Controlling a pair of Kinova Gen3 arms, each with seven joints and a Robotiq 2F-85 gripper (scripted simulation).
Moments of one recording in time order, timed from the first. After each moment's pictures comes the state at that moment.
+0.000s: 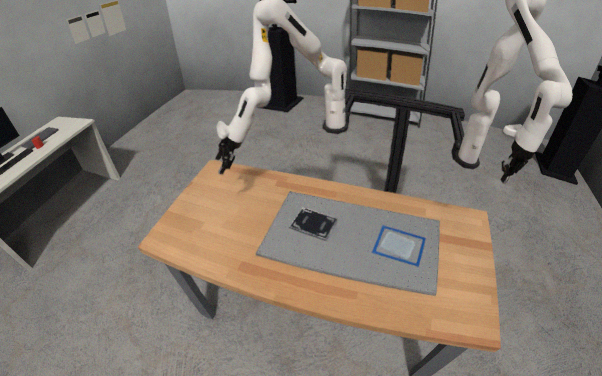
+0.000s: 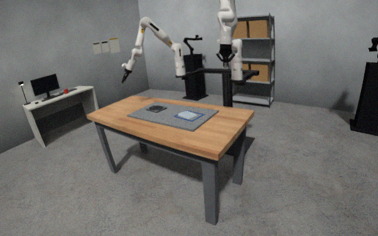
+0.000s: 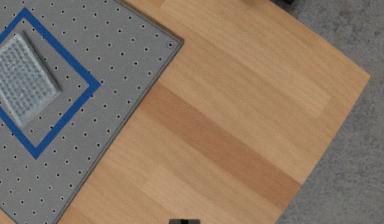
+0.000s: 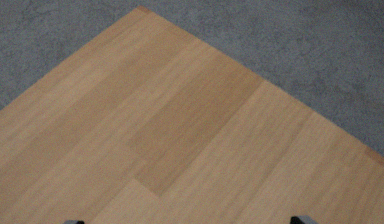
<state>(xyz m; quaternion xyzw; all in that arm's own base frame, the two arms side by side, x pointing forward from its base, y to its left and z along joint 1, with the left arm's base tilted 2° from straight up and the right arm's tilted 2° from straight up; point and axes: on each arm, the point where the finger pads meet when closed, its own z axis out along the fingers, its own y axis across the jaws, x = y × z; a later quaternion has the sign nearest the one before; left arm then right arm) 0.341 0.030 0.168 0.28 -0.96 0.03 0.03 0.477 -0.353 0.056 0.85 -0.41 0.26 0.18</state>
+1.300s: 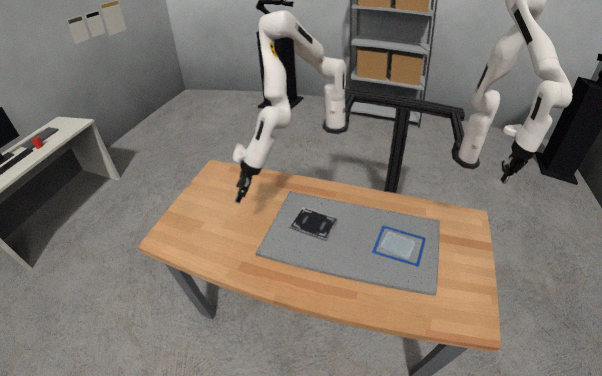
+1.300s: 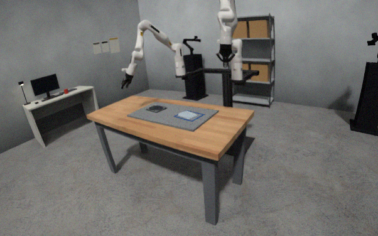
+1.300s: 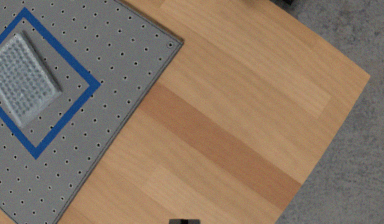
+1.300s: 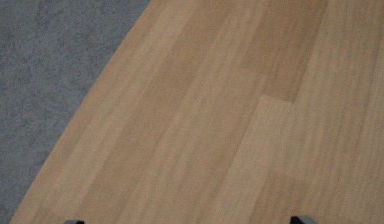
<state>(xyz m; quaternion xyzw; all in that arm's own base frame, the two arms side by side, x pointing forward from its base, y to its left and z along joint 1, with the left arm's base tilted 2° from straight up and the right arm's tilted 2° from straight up) 0.341 0.030 0.168 0.28 -0.96 0.03 0.03 0.572 -0.228 0.018 0.80 -0.53 0.27 0.10</state>
